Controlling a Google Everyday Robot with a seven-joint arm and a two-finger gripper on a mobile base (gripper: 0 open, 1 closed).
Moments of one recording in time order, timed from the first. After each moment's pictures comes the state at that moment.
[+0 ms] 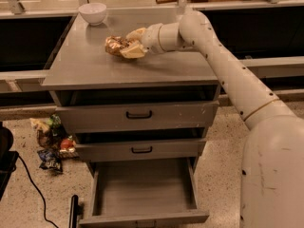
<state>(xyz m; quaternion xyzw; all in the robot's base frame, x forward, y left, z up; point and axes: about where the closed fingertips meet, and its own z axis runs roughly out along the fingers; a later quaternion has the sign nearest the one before) 0.803 0.065 0.868 -0.55 0.61 0.19 0.54</state>
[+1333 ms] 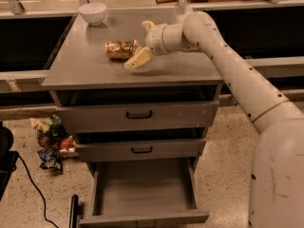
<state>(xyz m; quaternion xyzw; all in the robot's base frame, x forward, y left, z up) 0.799 0.050 0.871 -0.54 0.62 0.18 0.54</state>
